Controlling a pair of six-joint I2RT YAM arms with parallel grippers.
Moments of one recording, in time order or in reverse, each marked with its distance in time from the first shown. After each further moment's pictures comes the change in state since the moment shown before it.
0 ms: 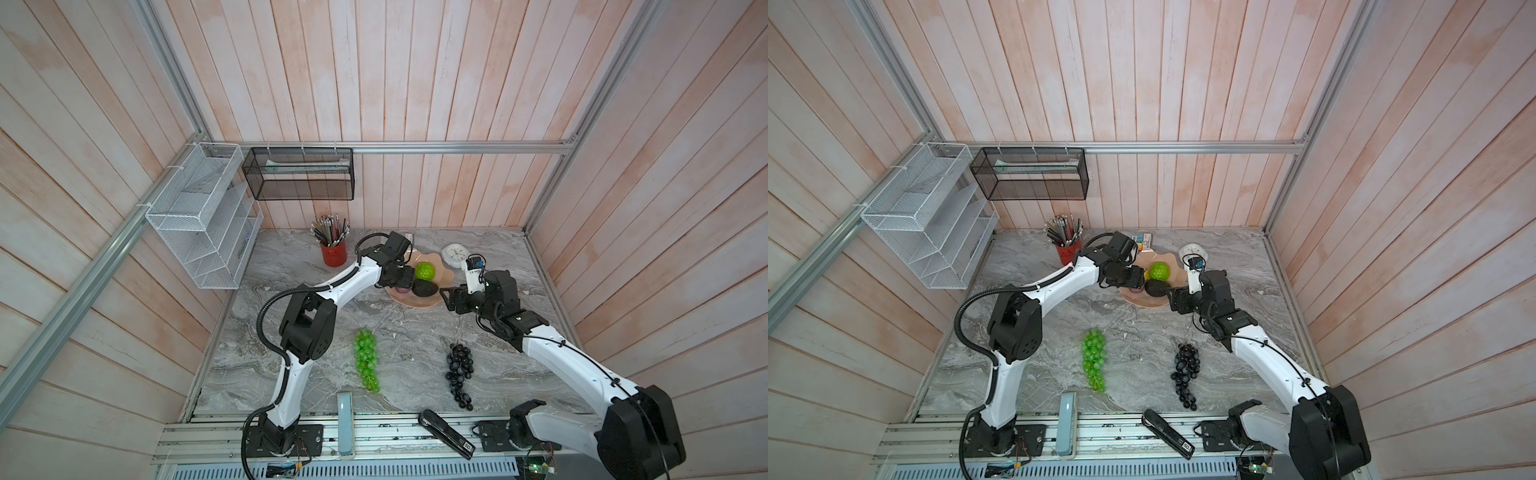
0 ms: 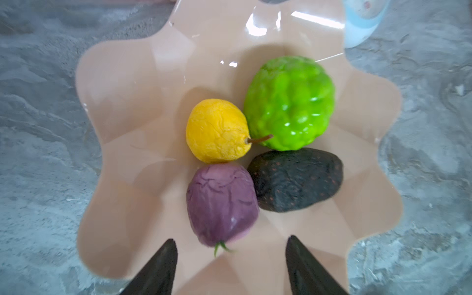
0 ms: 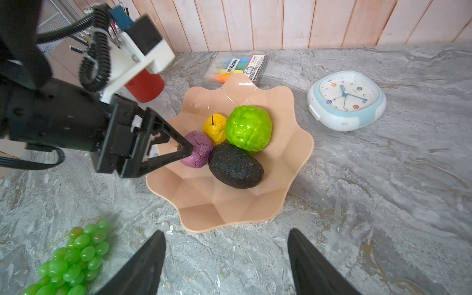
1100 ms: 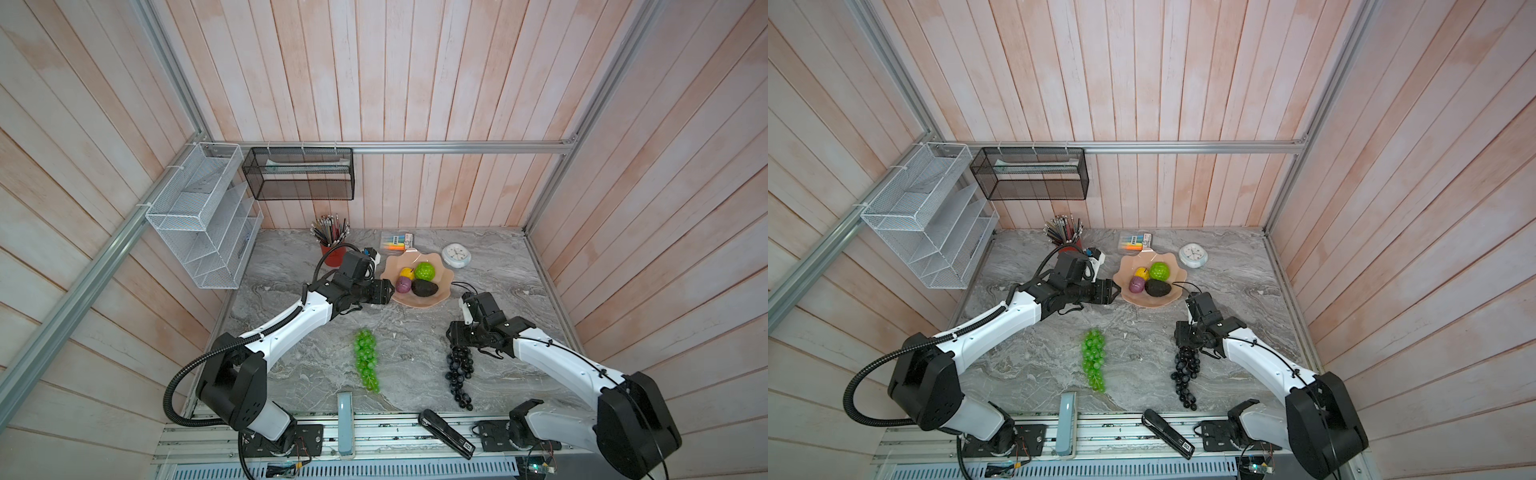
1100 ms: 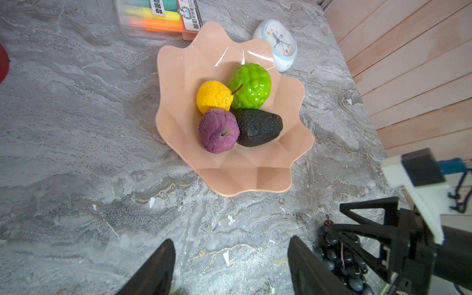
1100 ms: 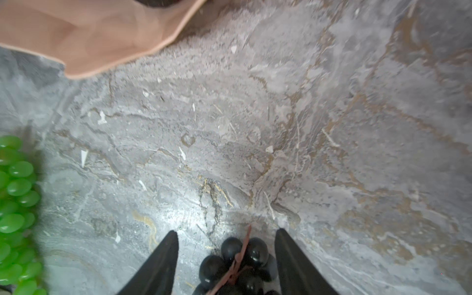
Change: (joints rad) left arm 0.064 -0.585 -0.678 0.344 0.100 -0.030; right arm 0.100 0.089 -0.072 -0.398 0.085 0.218
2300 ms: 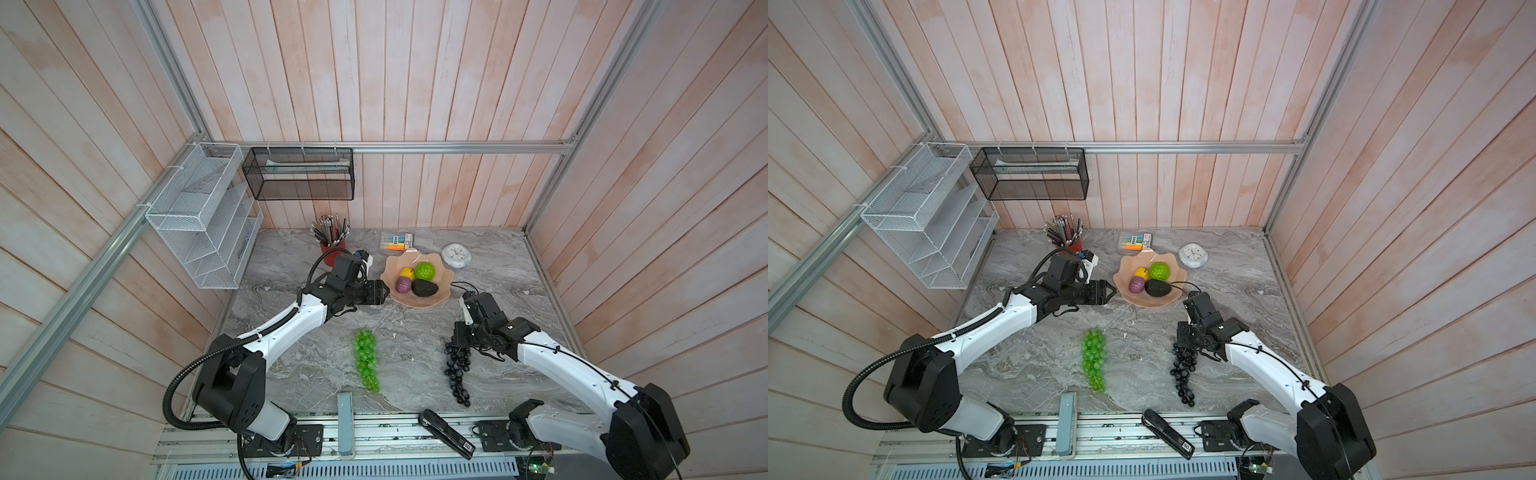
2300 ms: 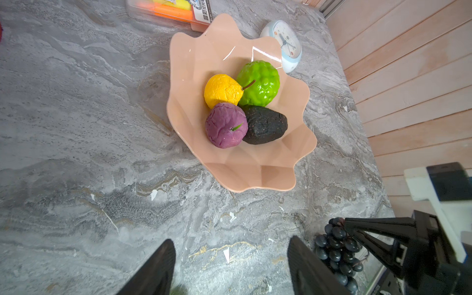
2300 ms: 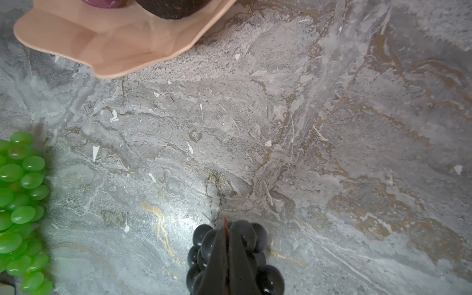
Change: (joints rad) left arm 0.046 -0.014 -0.057 0.049 0.060 -0.049; right arm 0.039 -0.095 0.030 -0.064 0.064 0.016
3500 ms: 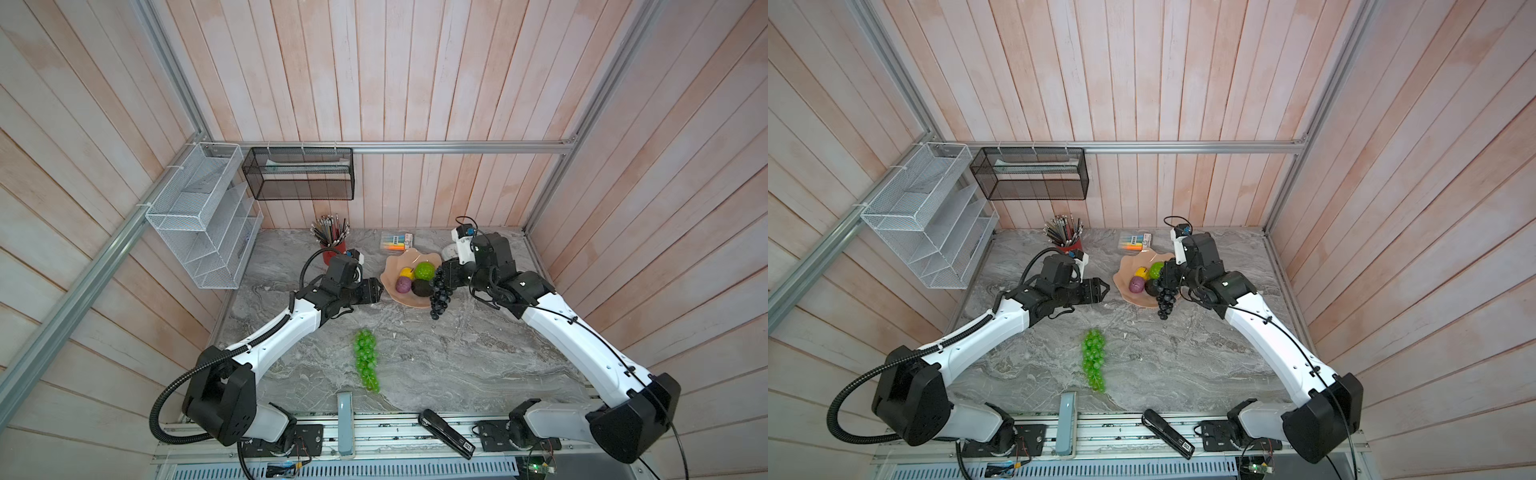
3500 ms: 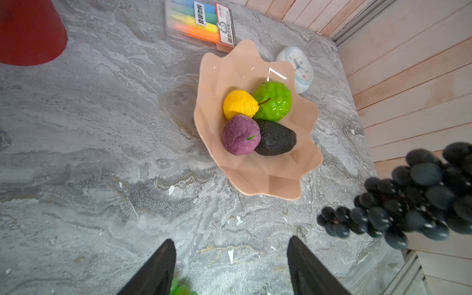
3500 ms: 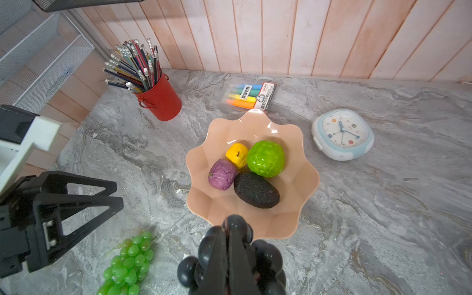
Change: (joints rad) left arm 0.001 -0.086 -0.039 -0.021 -0.098 -0.080; right arm 0.000 0.181 0.582 0.044 -0.039 -0.195
